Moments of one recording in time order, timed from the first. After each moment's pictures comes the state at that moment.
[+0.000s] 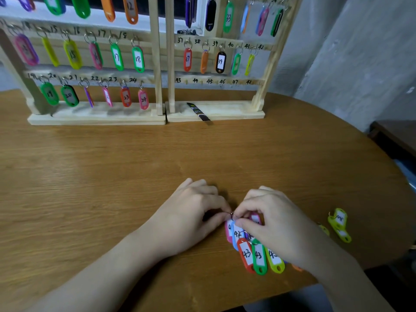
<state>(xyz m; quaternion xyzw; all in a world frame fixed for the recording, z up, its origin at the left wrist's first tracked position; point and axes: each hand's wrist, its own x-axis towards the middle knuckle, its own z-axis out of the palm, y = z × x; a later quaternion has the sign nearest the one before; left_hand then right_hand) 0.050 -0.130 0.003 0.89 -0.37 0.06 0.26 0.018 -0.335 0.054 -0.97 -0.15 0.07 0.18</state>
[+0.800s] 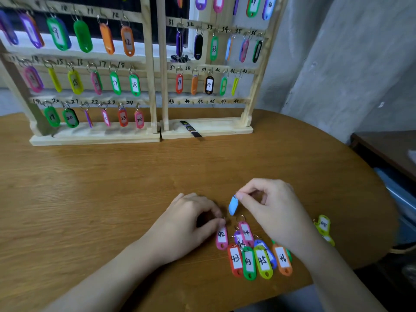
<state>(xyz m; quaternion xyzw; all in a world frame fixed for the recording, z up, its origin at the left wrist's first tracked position) 0.052 -0.136 0.000 0.89 -0.31 0.02 0.34 0.028 -0.344 0.064 -0.94 -0.03 -0.08 0.33</state>
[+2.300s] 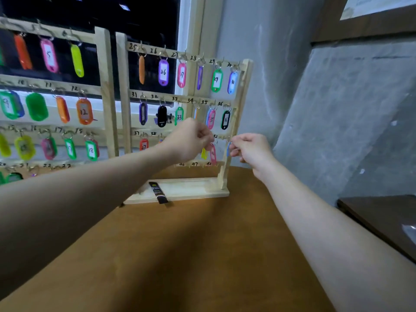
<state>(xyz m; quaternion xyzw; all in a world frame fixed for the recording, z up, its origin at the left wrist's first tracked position) 0.290 -0.230 0.175 0.88 -0.21 0.15 0.39 0.280 -0.412 0.169 -0.80 0.03 -0.14 0.58</state>
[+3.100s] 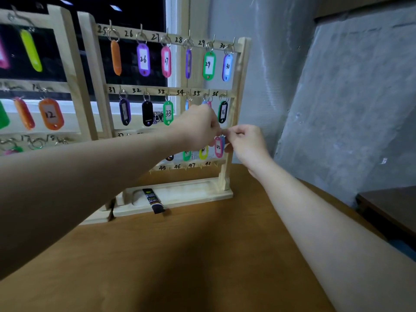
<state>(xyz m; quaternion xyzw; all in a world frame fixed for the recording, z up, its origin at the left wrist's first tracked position) 0.337 -0.258 0.191 0.94 -0.22 0.17 0.22 0.323 -0.408 0.146 -0.82 0.00 -0.20 0.53</state>
